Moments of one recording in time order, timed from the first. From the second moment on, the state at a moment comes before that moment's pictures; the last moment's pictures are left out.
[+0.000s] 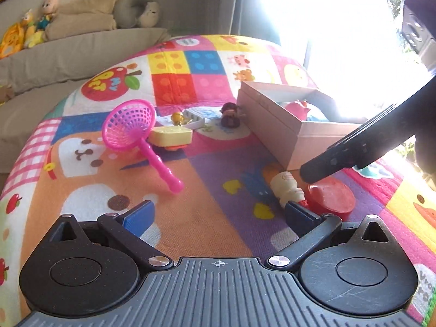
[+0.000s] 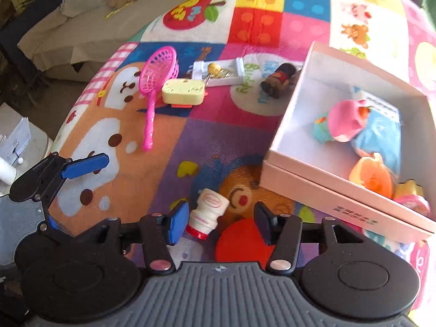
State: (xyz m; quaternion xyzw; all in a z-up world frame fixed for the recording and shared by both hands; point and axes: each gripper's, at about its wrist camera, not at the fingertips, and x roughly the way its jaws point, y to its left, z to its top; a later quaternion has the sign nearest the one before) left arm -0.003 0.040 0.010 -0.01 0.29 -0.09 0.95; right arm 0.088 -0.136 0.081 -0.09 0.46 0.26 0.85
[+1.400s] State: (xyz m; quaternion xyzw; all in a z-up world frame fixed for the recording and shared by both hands) left arm 0.043 -0.019 0.008 0.03 0.33 -0.22 0.92; right arm 0.031 -0.245 0.004 0.04 0.36 0.11 0.92
